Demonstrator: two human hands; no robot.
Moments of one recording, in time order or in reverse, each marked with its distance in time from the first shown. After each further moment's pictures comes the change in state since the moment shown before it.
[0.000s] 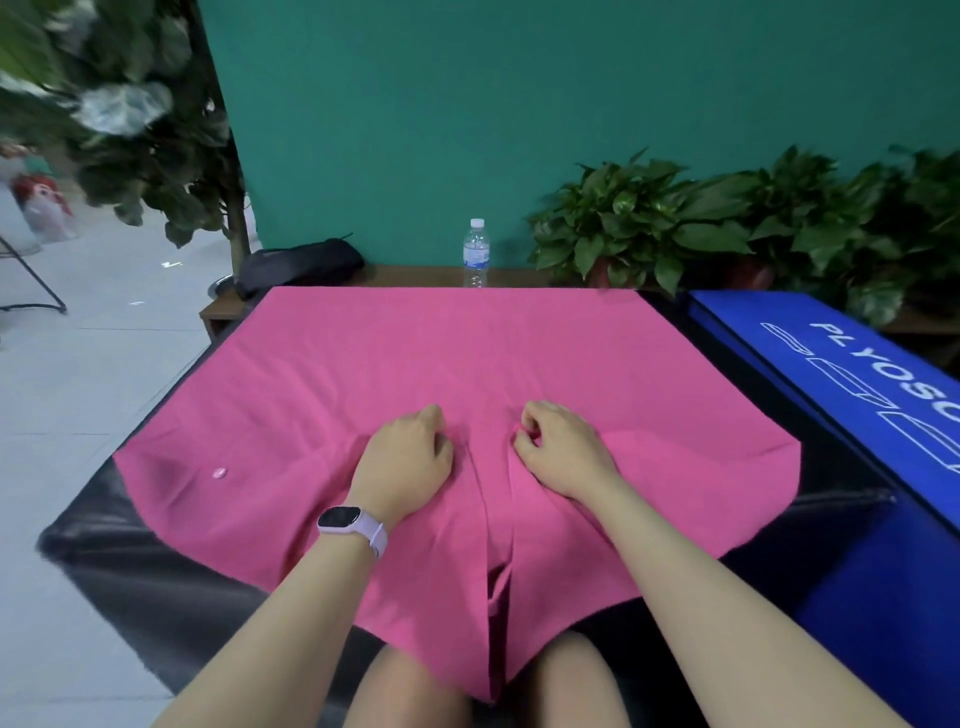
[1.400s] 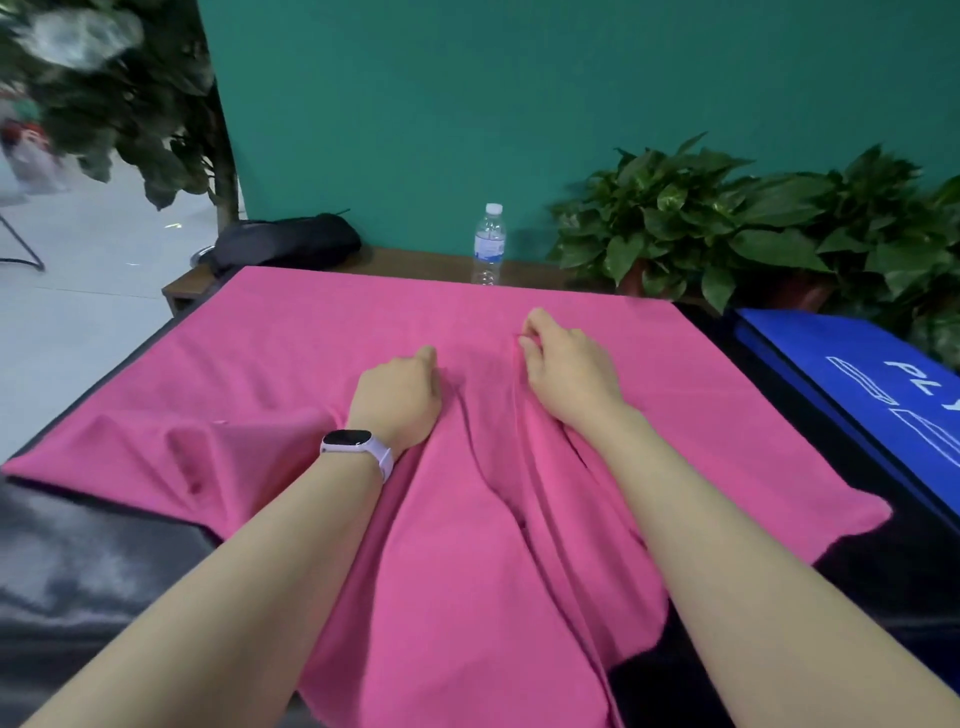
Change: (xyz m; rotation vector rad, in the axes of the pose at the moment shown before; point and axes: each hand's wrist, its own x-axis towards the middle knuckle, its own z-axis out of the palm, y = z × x) left_hand 0.153 -0.058 0.050 0.202 0.081 -0.054; right_hand 0.149 0.005 -0.012 -0.116 0.127 -0.089
